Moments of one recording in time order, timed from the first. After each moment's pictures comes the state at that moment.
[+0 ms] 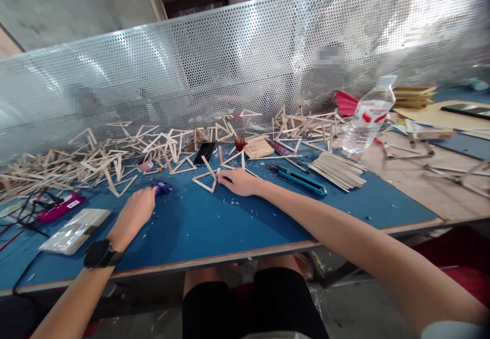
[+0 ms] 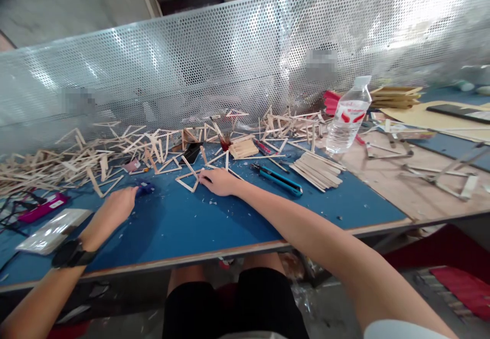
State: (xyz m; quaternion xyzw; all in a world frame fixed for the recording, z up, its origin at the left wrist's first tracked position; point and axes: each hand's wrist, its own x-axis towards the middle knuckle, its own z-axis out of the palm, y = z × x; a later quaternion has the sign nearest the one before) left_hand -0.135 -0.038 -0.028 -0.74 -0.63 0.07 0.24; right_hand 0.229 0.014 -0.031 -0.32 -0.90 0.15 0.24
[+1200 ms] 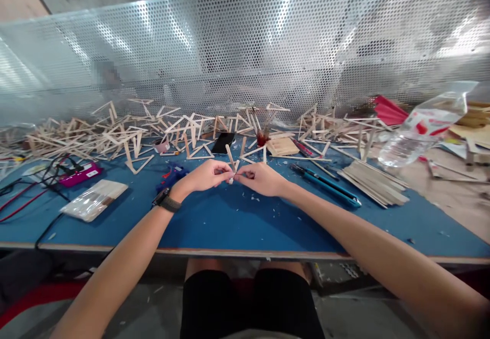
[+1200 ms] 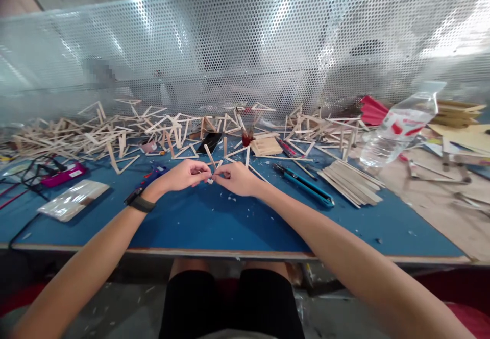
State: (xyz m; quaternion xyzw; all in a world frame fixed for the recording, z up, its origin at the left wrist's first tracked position) left_hand -0.008 -0.013 0.005 -0.82 -0.41 -0.22 -0.34; right_hand 0.224 -0.010 -0.011 -0.33 -0.87 0.23 0.28
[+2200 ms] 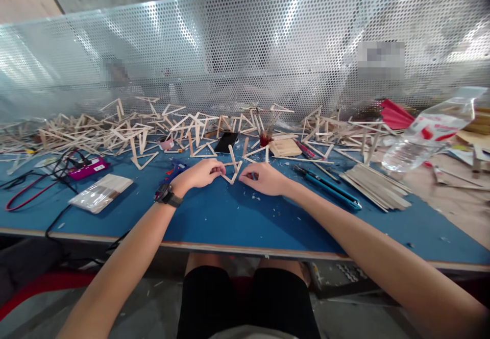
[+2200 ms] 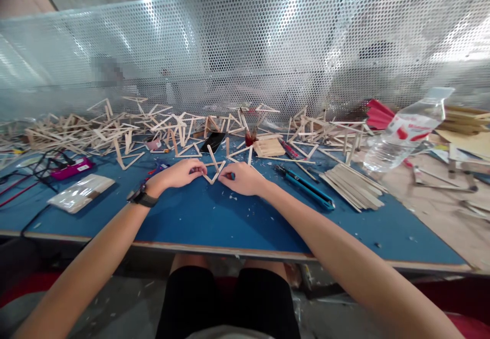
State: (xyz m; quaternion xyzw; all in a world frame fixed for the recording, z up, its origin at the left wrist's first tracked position) left_hand -0.037 0.005 -0.008 -0.88 -0.43 -0.15 -0.14; right_hand 0.234 0.002 -0.020 -0.29 -0.90 0.18 0.26
